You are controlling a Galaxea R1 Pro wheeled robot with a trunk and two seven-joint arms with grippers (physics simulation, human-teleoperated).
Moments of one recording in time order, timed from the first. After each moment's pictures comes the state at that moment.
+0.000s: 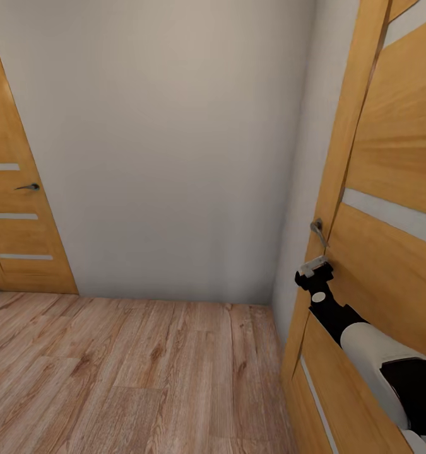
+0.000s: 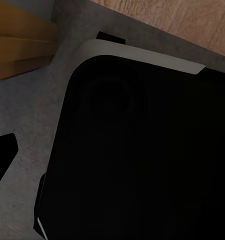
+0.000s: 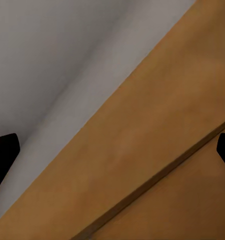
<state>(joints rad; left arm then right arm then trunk) 0.00 0.01 0.01 -0.10 0.28 -0.02 0.00 -1.02 -0.15 0.23 -0.27 0.38 -0.08 -0.30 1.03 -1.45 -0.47</state>
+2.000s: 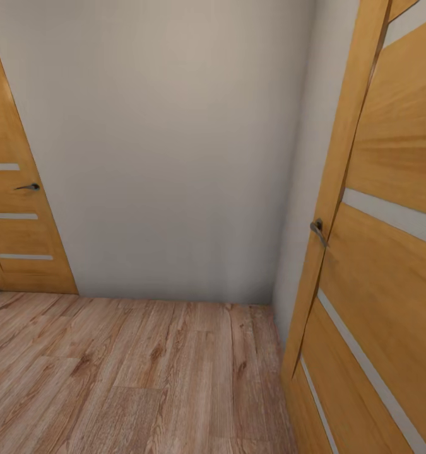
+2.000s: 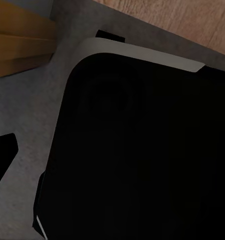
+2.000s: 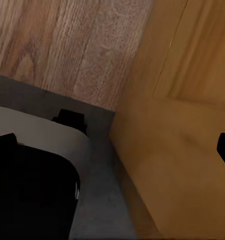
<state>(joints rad) 0.00 0.01 0.01 -0.10 0.28 -0.02 0.00 -0.17 -0.05 0.16 0.03 0.15 -0.16 -0.08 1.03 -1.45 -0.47</state>
